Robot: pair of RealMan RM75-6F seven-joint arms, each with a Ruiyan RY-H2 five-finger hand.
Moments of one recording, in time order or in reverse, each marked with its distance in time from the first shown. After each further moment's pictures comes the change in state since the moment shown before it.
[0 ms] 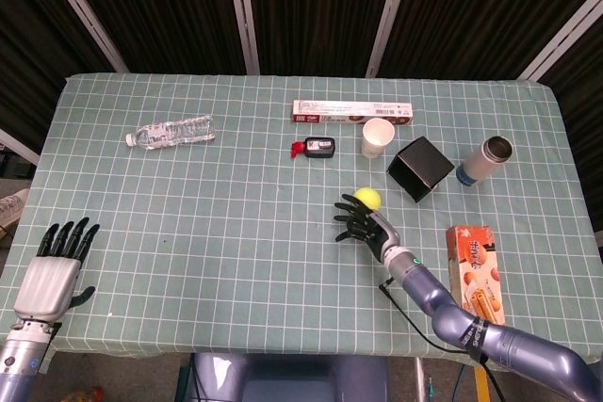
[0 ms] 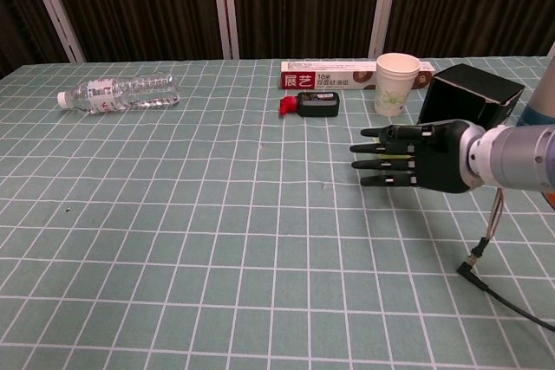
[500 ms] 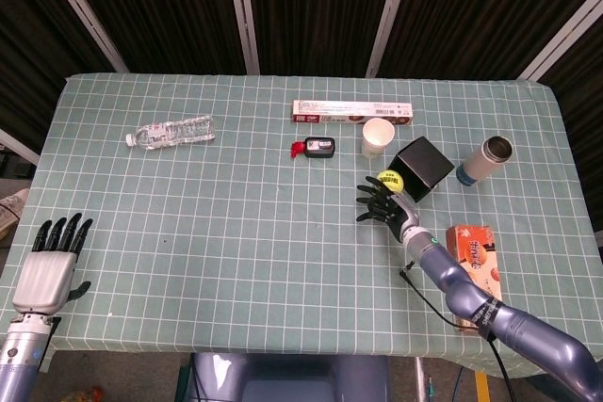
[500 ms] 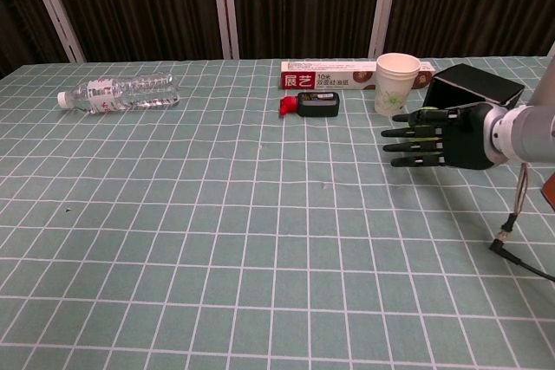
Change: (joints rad) left arm -0.015 -0.022 -0.032 0.006 -0.091 -0.020 0.049; right arm 0.000 -0.002 0.082 0.212 -0.061 -0.155 0.025
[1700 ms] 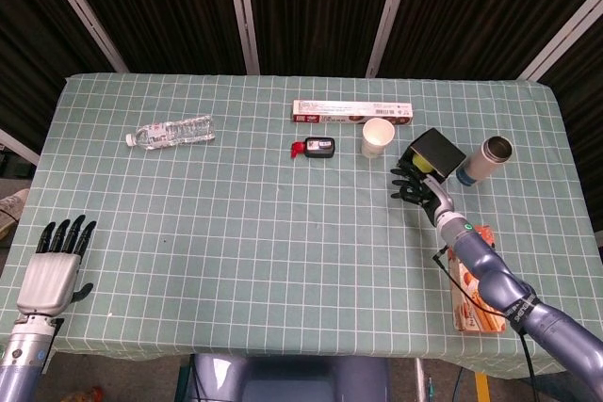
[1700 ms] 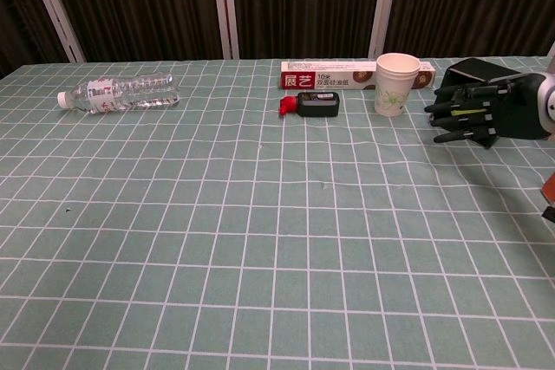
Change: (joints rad) left arm -0.009 0.003 0.029 -0.025 0.002 0.017 0.023; right arm -0.106 0.056 0.153 0.051 -0.198 -0.111 -0.071
